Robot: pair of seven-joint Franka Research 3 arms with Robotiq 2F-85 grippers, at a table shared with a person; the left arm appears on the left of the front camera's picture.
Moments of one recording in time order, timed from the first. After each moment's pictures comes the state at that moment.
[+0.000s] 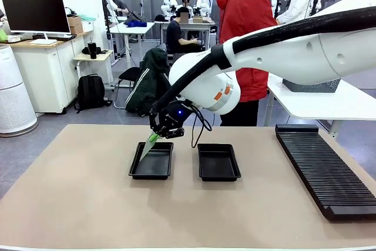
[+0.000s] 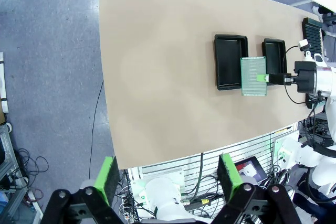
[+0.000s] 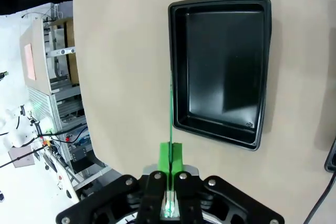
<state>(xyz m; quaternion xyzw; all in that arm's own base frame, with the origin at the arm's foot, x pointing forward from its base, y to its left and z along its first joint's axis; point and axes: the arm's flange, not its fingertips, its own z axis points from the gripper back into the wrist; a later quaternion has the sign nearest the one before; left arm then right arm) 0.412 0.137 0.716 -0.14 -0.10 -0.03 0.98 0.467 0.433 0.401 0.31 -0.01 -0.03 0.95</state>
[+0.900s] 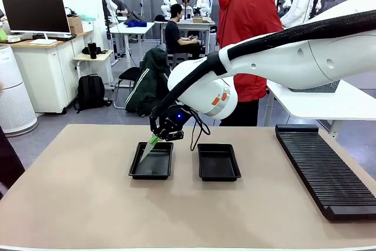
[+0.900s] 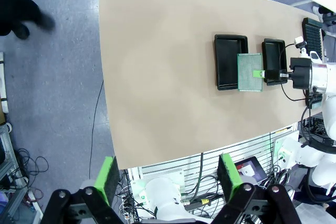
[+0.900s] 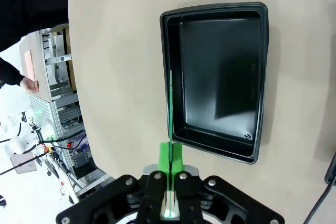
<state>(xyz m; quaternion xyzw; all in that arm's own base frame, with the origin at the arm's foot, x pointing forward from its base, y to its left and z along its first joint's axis) 0.412 0.137 0.716 -0.14 -0.10 -0.03 0.98 0.475 0.434 0.388 0.31 -0.02 -0.04 0.95</state>
